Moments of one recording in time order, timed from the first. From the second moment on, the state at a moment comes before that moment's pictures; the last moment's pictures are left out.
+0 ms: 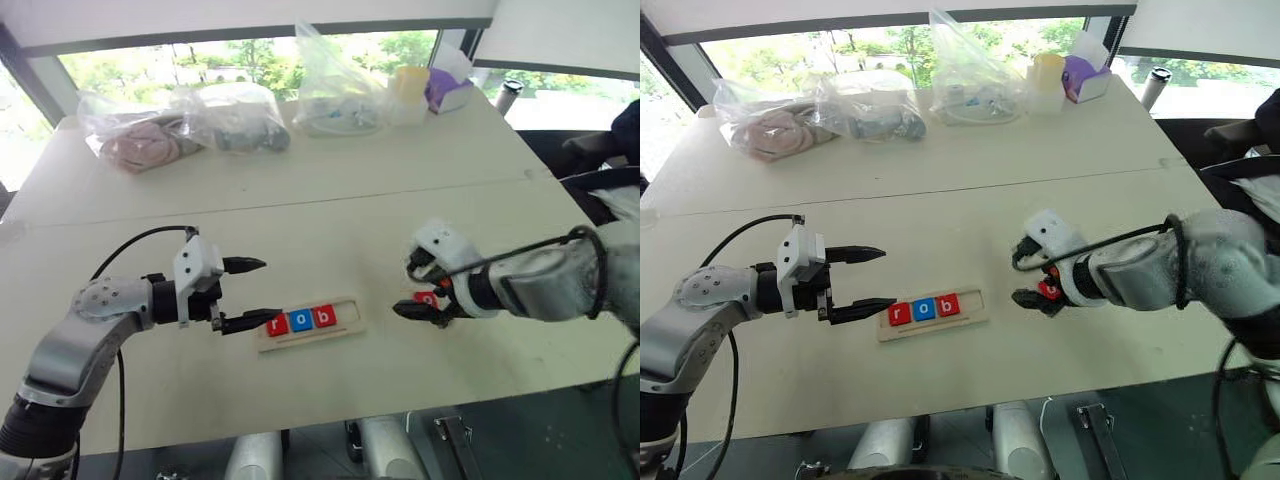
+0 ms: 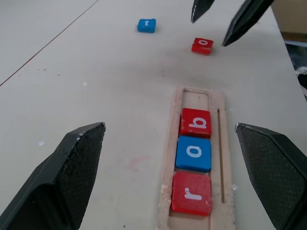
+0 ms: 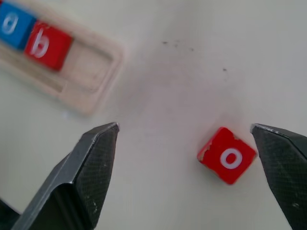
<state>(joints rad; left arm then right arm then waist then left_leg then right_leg) -0.15 0.79 0.06 -0.38 -0.54 0.45 -1.03 -0.75 -1.32 0.45 -0.54 1.24 1.19 0.17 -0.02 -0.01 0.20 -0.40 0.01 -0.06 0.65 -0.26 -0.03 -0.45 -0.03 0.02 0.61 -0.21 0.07</state>
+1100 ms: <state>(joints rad) -0.10 0.80 0.07 -0.44 -0.55 0.48 -1.02 -0.50 -0.99 0.34 0.16 0.14 0.12 1.31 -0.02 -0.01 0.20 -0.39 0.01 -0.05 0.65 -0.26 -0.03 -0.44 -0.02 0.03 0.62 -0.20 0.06</state>
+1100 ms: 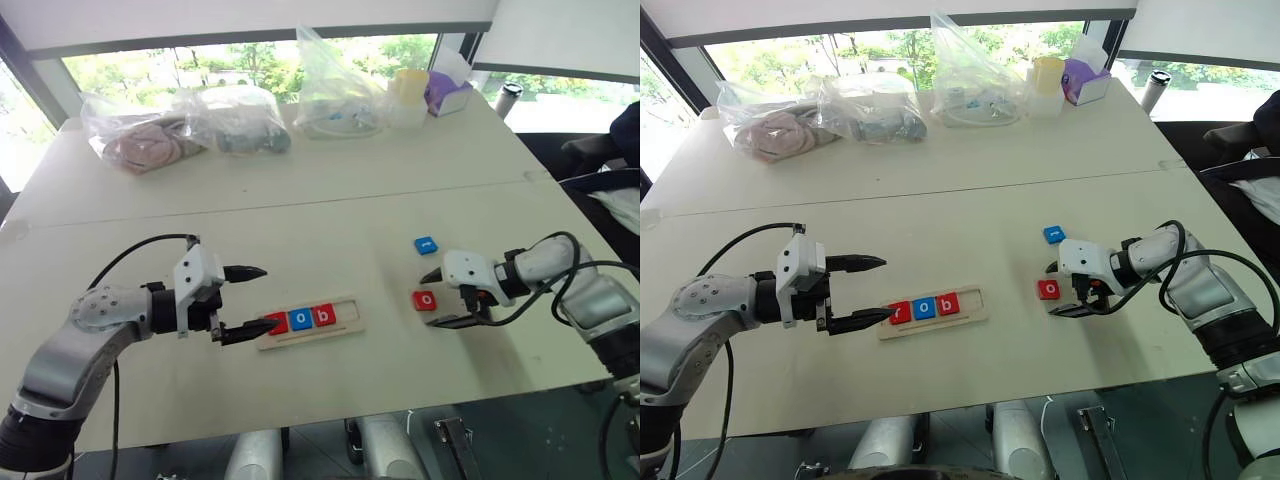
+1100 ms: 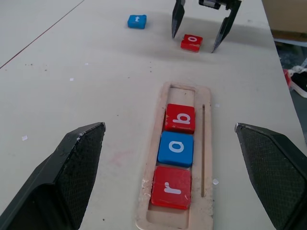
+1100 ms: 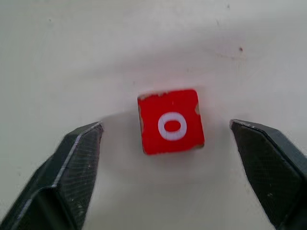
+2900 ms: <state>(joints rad) -0.06 0.80 0.07 -0.48 -0.57 0.50 -0.94 -0.67 -0.65 0.49 0.00 -0.02 0.32 1.34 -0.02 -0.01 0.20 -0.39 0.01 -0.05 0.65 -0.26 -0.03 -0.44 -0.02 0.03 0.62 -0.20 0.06</state>
